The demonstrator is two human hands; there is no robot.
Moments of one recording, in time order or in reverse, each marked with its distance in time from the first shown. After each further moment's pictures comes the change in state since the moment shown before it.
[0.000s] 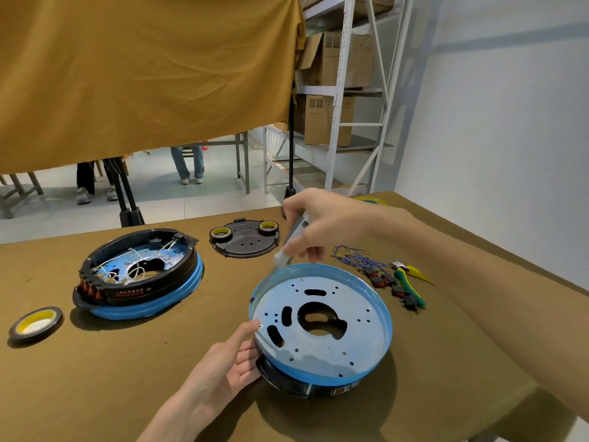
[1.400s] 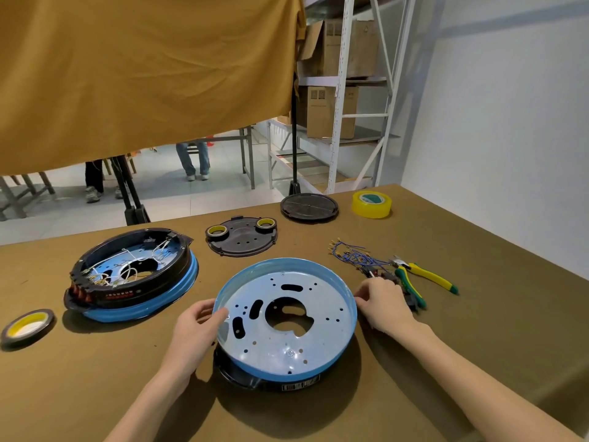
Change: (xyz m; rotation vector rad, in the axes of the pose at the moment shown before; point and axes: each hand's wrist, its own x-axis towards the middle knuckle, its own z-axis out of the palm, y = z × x) left_hand 0.029 0.024 -0.018 0.539 0.367 0.528; right_hand -0.033 0.204 0.104 -0.309 0.455 0.530
